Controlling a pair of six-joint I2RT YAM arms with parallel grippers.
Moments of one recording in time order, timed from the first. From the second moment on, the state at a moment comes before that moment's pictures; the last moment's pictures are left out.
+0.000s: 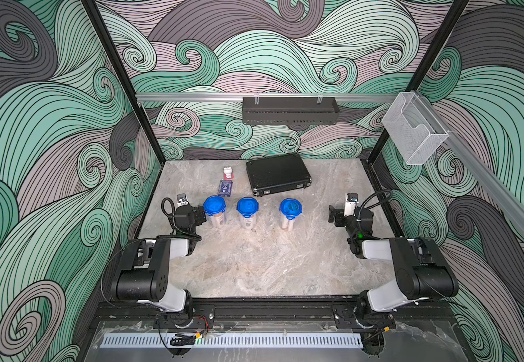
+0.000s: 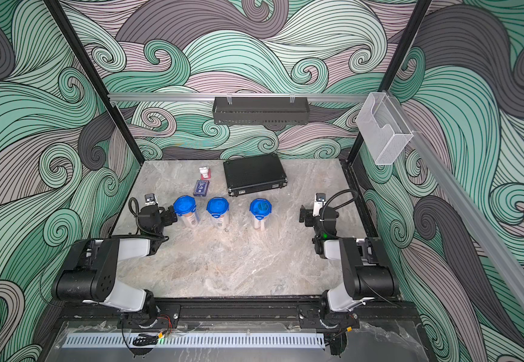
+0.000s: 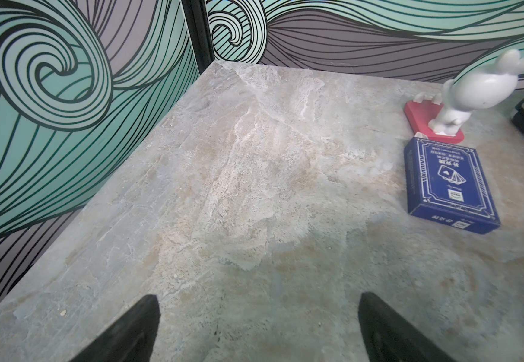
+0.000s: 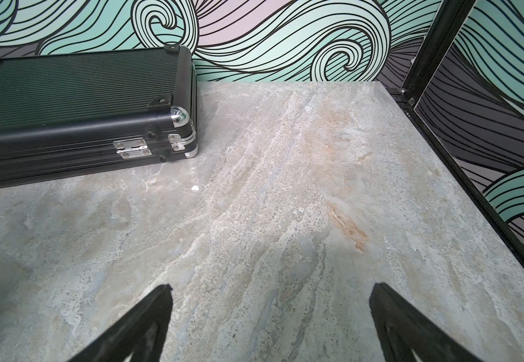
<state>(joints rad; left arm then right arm) 0.02 1.50 0.43 0.60 -0.31 -0.10 0.02 1.54 0.39 0.76 0.02 -0.04</state>
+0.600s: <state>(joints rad) 0.03 1.42 0.77 0.02 -0.52 -0.26 0.02 1.54 0.39 0.76 0.02 -0.04</state>
